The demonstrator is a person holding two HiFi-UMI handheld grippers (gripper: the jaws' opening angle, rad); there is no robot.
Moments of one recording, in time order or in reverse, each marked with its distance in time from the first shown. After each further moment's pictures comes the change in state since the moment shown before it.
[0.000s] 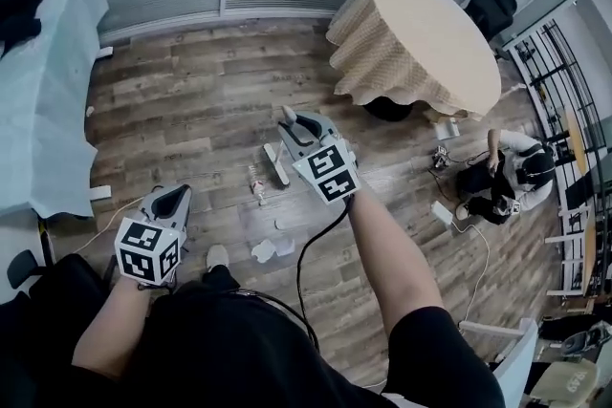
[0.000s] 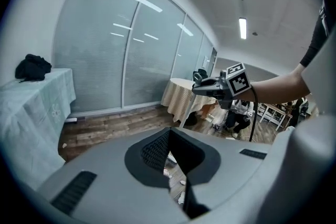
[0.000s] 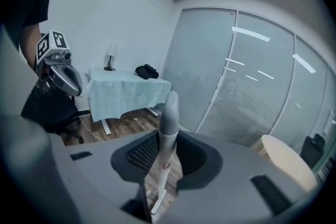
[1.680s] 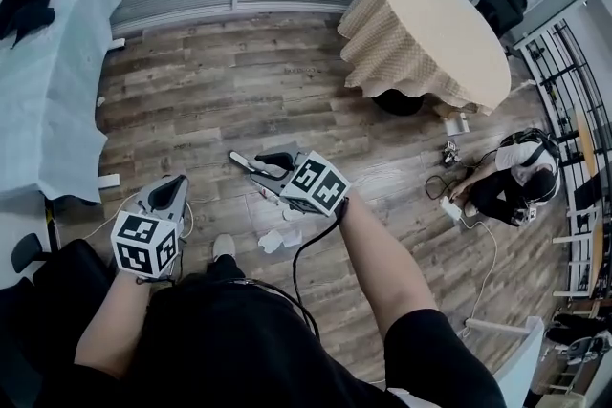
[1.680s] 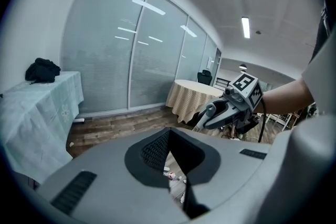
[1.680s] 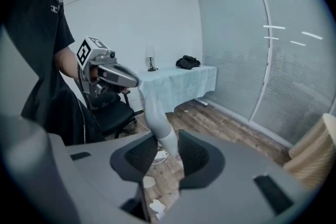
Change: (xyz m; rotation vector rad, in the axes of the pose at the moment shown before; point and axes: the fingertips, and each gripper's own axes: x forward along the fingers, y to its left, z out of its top) left arm -0.034 0.008 -0.011 -0.006 -0.025 0.060; right arm -0.015 0.159 -0.025 0.060 0.098 0.546
